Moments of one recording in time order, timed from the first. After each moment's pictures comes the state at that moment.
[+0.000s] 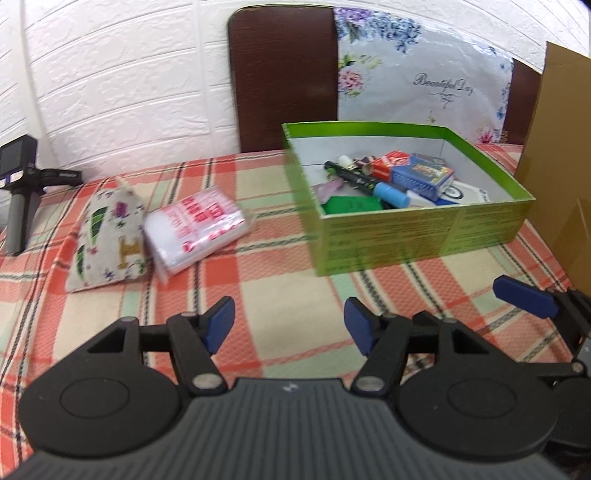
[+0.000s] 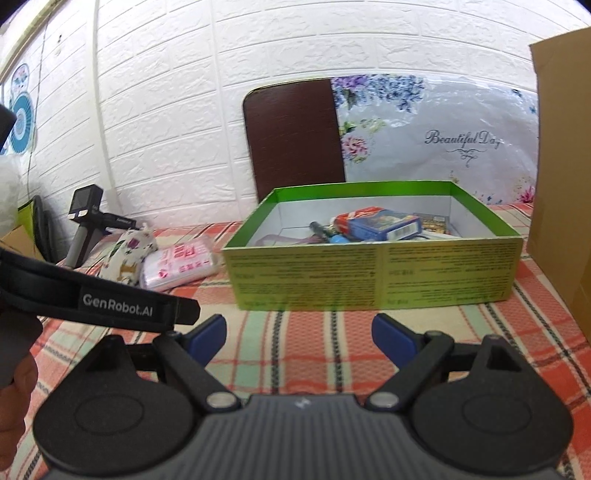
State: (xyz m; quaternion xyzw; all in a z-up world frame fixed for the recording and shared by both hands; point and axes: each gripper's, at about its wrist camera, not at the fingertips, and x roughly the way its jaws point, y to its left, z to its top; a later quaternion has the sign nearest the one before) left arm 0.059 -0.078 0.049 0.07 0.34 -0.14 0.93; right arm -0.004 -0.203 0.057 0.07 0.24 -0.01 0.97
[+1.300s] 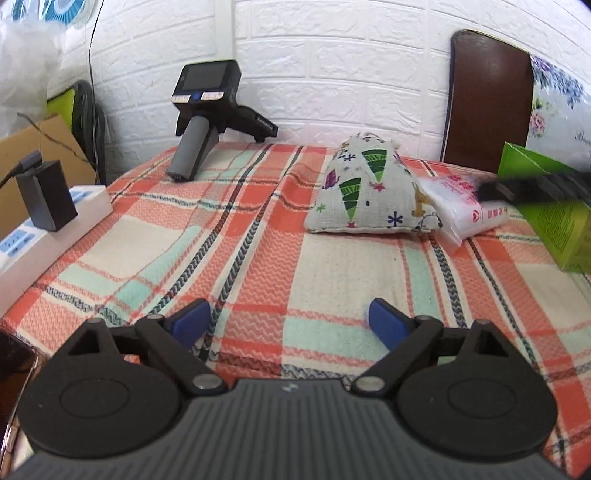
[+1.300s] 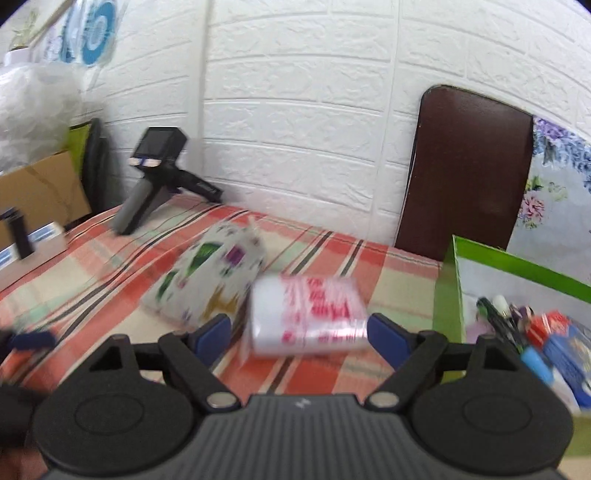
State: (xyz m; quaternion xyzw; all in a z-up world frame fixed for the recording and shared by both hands) left arm 0.071 0.097 -0.012 0.01 0.28 0.03 0.96; right arm 0.149 -0.063 0.079 -0.06 0.27 0.10 0.96
